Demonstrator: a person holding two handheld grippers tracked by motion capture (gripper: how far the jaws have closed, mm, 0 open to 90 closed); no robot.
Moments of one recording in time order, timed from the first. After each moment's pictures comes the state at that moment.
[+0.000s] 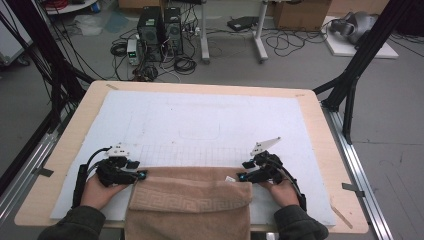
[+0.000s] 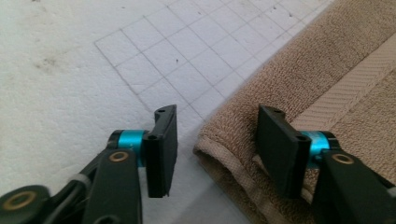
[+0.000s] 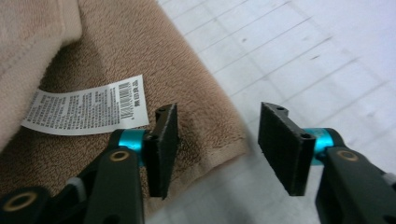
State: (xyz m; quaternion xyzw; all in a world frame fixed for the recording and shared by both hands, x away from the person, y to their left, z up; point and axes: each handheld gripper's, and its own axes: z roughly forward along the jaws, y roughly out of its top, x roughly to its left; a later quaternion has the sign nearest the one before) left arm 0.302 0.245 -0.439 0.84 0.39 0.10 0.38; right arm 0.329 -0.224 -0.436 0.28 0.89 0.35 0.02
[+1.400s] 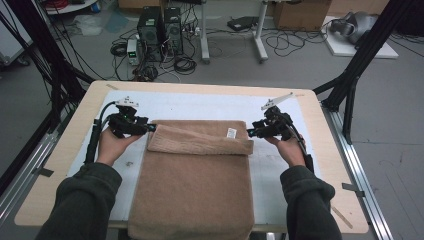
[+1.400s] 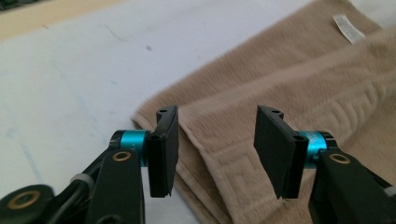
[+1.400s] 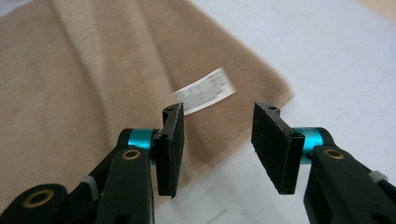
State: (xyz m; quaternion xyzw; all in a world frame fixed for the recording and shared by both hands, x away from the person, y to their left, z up) left arm 0.407 0.223 -0.388 0.82 0.40 0.13 0.40; right arm 0.417 -0.249 -0.367 0.31 0.87 0.36 0.07
